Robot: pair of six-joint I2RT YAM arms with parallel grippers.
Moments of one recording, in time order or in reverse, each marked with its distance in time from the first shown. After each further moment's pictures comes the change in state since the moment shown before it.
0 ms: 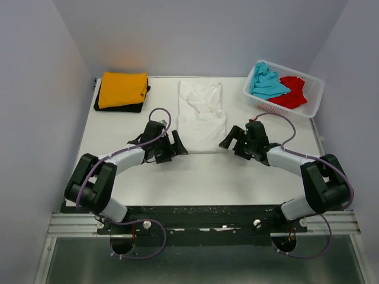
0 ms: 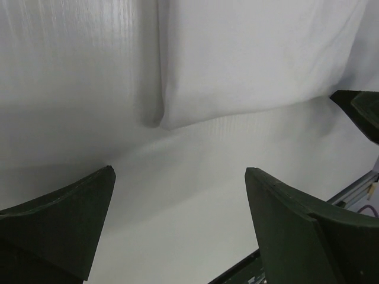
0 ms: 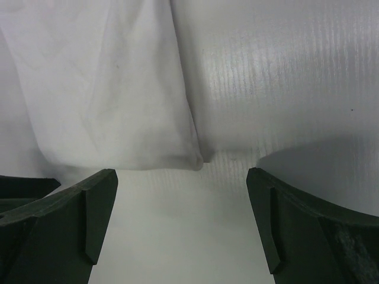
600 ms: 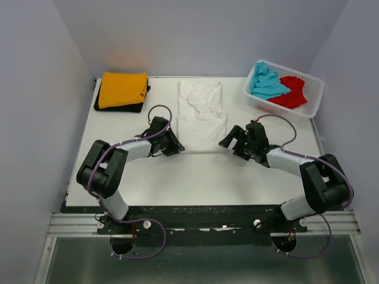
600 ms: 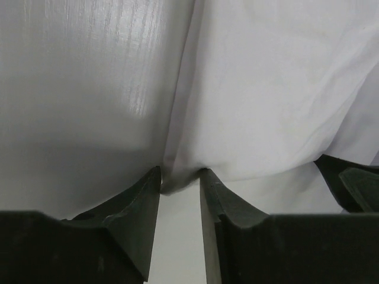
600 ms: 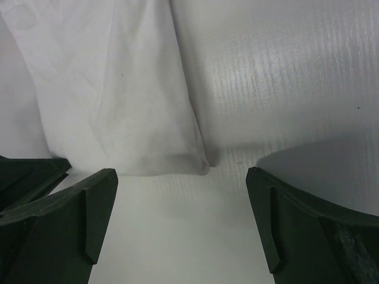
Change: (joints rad) left arm 0.003 0.178 0.091 0.093 -0.079 -0.187; right arm 0.000 0.003 -0.024 0.061 0.017 0.071
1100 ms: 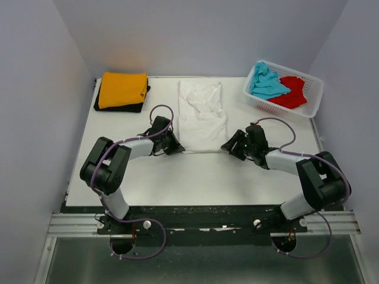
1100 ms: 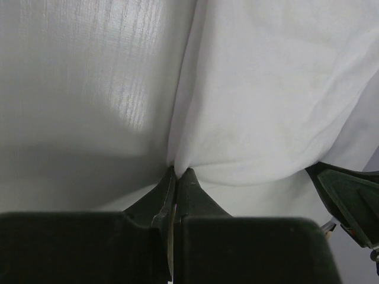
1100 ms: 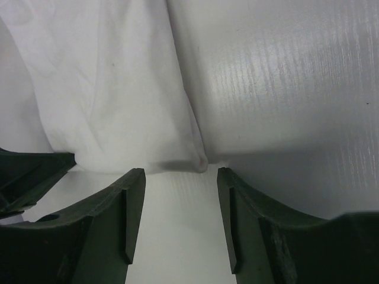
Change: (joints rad) left arm -0.010 0.062 0.042 0.006 0.008 -0.035; right arm 0.000 0.027 -0.048 0.085 -0.024 0.034
